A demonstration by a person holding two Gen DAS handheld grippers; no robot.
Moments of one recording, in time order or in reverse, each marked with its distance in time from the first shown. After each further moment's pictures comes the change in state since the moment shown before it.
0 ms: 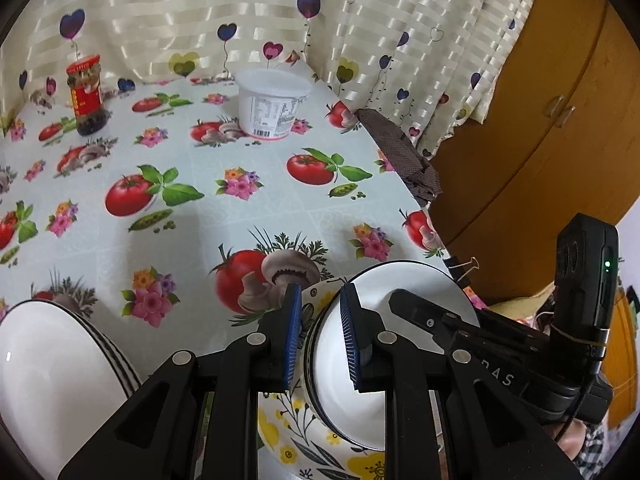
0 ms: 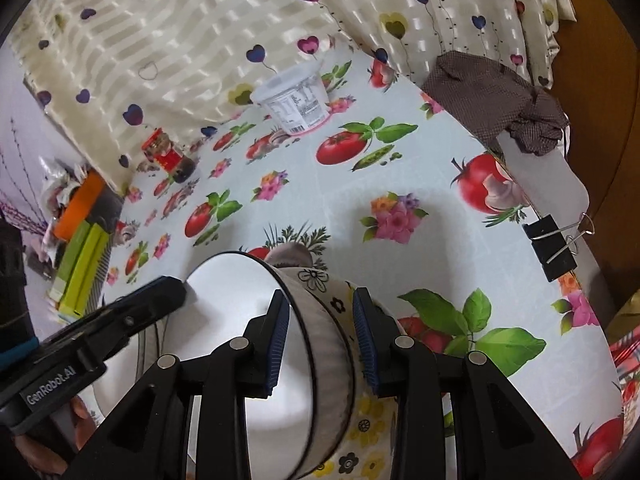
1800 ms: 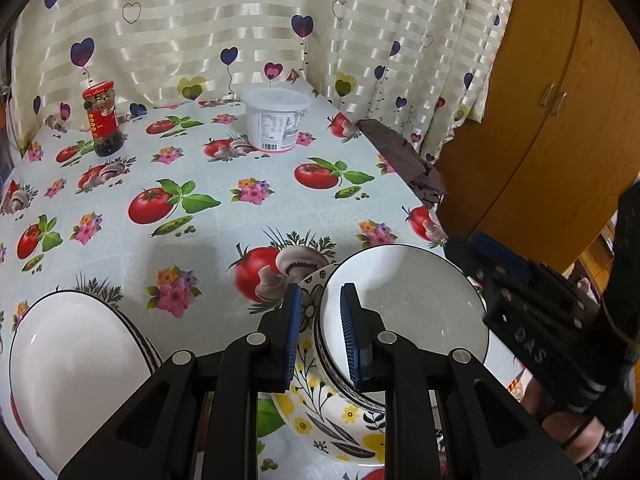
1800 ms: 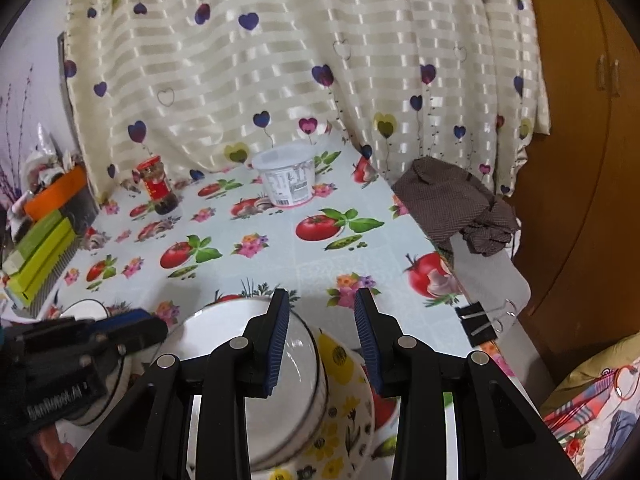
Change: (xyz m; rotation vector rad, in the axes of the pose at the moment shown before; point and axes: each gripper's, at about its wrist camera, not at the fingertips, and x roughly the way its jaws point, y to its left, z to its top) left arm -0.024 -0.006 -0.025 0.057 -0.068 0.055; right arm -0.051 0.033 -0.021 -0.212 -0.305 -0.214
